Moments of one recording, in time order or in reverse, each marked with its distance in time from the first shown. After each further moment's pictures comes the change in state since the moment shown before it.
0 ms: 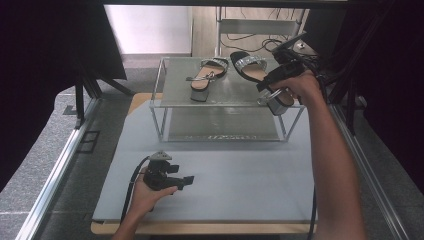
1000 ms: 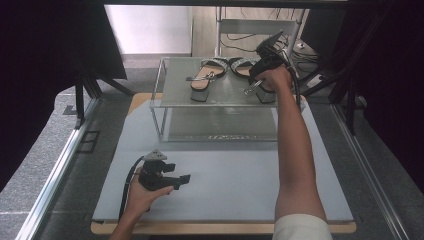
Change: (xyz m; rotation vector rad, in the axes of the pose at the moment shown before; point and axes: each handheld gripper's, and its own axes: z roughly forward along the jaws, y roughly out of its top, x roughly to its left) left arm 0.000 -0.001 -0.012 -0.026 0.017 0.006; right arm -0.019 0.058 0.072 0.068 -0.204 0.172
